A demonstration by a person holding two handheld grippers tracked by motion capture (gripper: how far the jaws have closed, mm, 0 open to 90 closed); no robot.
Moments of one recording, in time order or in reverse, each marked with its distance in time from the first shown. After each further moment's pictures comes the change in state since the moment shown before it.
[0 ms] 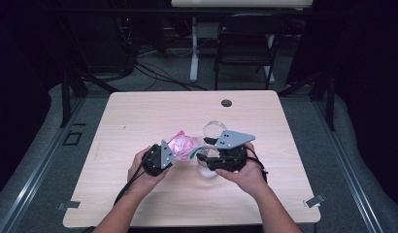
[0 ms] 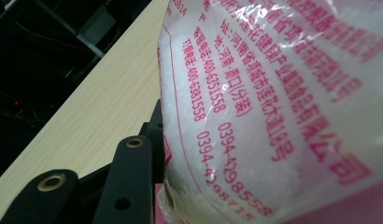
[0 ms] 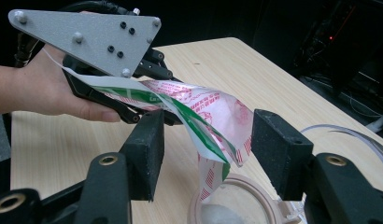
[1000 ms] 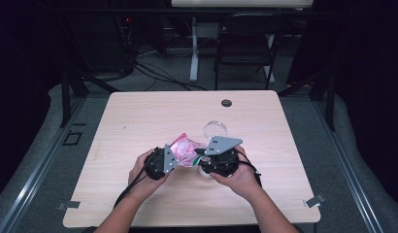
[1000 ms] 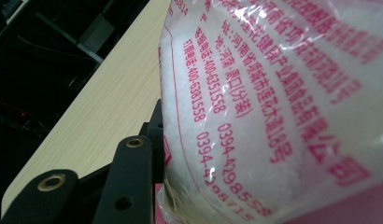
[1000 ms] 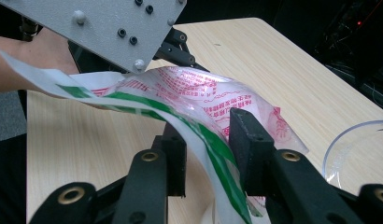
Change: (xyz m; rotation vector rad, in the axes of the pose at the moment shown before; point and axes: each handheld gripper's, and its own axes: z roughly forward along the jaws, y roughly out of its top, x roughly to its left) left arm -0.011 0.002 -0.004 -0.007 0.003 0.061; right arm 0.014 -0.003 0.017 0.087 0.056 -0.039
